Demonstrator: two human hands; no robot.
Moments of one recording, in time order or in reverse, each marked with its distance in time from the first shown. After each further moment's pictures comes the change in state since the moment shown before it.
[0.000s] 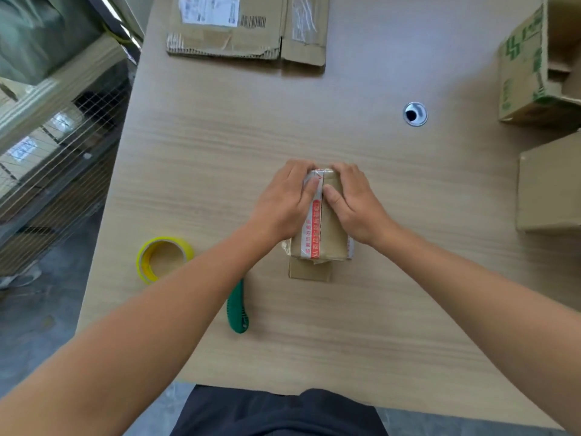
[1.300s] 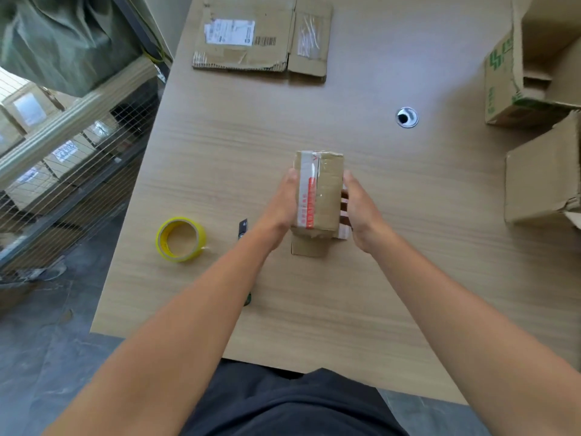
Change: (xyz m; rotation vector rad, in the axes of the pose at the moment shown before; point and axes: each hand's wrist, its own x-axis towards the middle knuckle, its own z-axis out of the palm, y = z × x) left_hand -0.048 0.043 0.002 -0.656 0.014 -0.382; right_hand -0.042 -0.028 0.008 0.901 0.109 0.489
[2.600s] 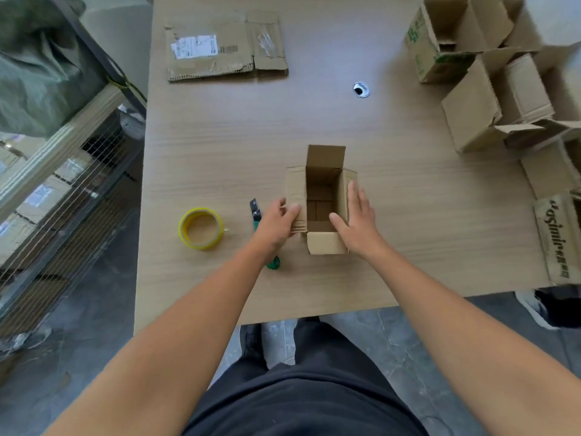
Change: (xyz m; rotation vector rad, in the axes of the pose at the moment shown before) left_hand -0.086 -0.073 -0.060 0.061 -0.202 -0.238; right_hand -0.112 0.109 0.020 -0.887 0.278 -0.106
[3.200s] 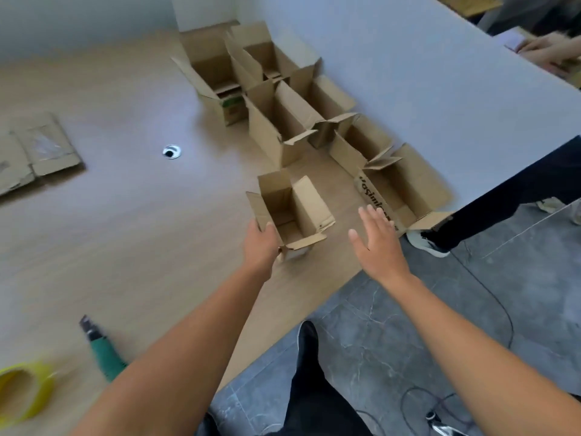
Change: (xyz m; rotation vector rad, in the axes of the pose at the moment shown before) left_hand 0.024 0.039 0.303 0.190 -0.091 0.122; right_hand -0.148 0.223 -0.186 -0.088 0.536 0.314
